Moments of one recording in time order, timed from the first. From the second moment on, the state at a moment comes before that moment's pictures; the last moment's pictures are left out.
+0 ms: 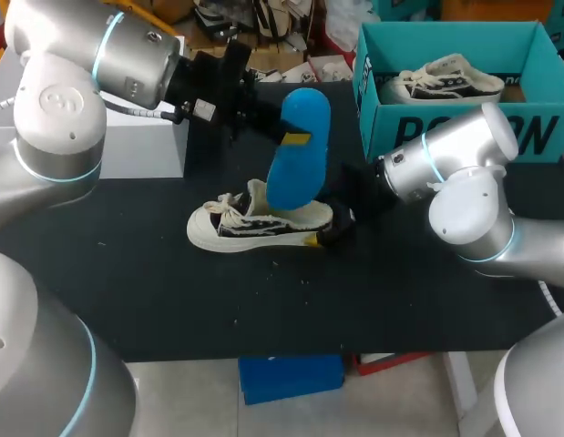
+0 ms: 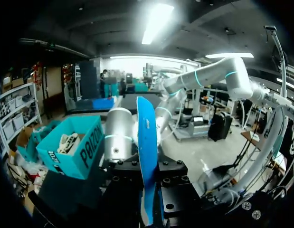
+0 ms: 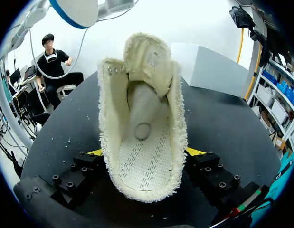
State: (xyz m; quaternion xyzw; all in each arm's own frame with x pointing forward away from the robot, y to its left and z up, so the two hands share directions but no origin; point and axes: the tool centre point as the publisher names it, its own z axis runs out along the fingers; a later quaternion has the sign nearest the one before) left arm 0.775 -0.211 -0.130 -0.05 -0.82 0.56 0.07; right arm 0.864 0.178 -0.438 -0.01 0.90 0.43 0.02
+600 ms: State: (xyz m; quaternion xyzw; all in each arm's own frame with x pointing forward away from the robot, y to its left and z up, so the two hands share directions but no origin) left arm 0.736 -0.216 -0.049 0.08 -0.75 0.62 0.20; right arm 0.864 0.178 -0.438 -0.01 0.90 0.43 0.02
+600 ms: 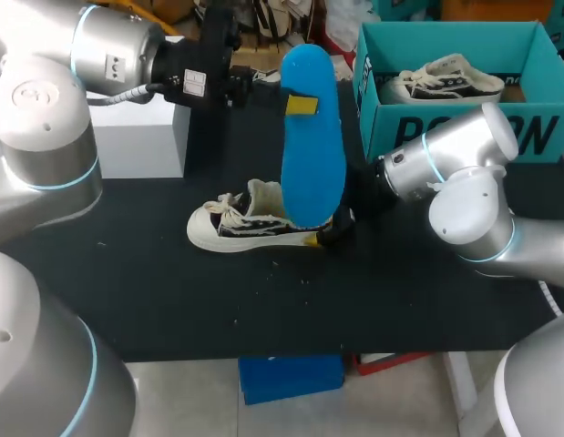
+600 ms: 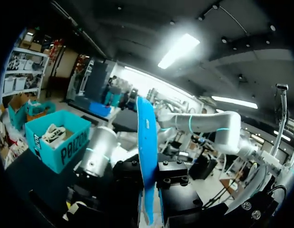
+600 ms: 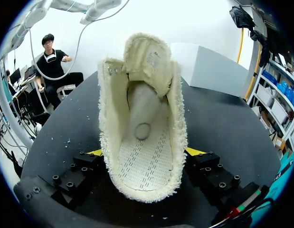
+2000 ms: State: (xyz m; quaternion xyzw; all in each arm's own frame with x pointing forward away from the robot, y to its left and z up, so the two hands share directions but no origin) left arm 0.712 -0.216 0.034 0.01 -0.73 0.66 0.17; right arm 0.864 0.178 -0.438 -0.01 0.90 0.43 0.02
